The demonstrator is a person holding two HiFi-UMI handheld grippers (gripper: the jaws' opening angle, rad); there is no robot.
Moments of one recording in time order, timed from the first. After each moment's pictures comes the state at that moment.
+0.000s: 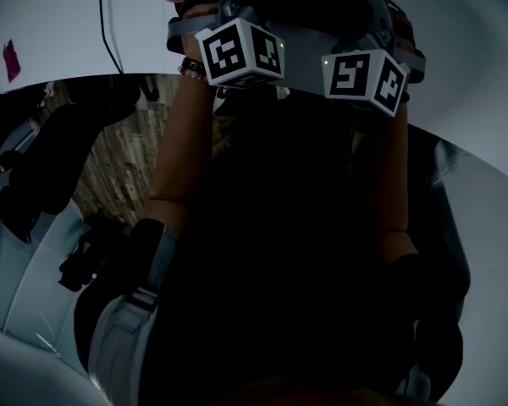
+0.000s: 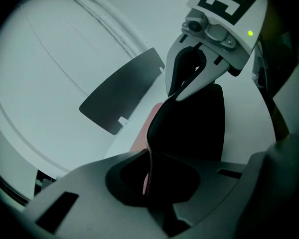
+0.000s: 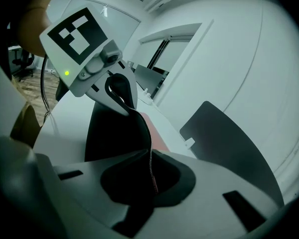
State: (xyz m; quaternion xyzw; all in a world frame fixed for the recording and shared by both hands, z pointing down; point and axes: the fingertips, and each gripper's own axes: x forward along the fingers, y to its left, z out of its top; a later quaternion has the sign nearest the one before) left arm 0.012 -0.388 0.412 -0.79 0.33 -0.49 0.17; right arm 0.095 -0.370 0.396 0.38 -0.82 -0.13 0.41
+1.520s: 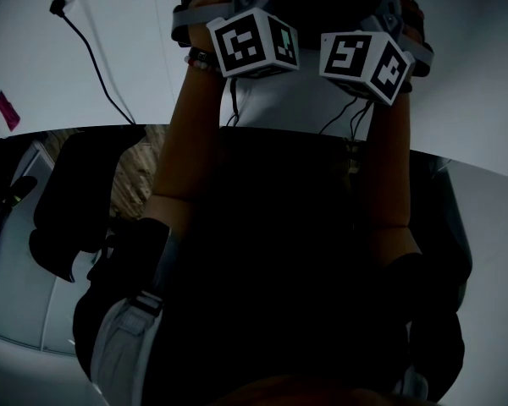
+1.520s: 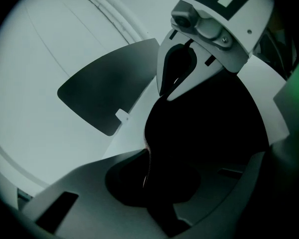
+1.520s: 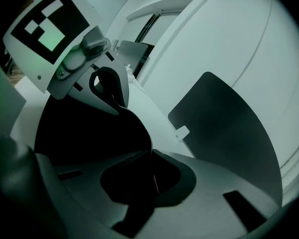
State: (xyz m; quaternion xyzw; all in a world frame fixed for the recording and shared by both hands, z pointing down) left arm 0.015 -0.524 0.469 -0.80 0.28 -0.49 0.17; right arm 0.096 -0.514 0.446 0.44 -0.76 -0.09 0.47
